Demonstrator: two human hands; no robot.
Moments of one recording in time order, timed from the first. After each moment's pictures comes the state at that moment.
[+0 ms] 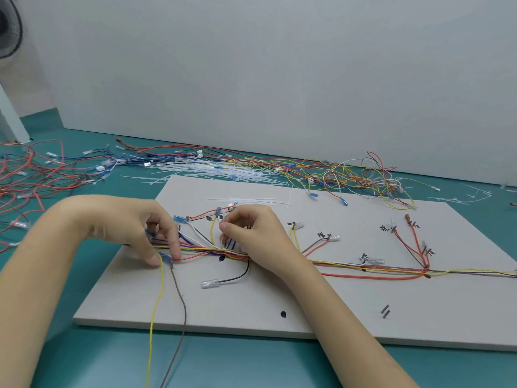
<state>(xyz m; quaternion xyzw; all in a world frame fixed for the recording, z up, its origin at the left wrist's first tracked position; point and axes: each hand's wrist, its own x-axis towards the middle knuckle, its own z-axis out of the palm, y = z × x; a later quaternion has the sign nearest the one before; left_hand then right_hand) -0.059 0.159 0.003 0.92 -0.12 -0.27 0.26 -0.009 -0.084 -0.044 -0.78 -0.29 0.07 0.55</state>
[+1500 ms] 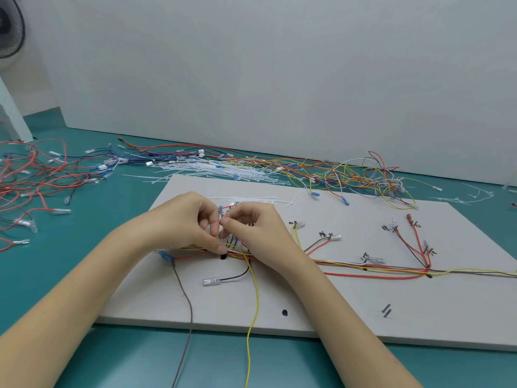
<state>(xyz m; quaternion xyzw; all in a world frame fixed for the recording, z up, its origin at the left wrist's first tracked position) -0.047 0.085 -0.013 0.93 -0.04 -0.04 0.37 -0.007 -0.082 -0.044 -0.76 -0.28 0.08 0.58</state>
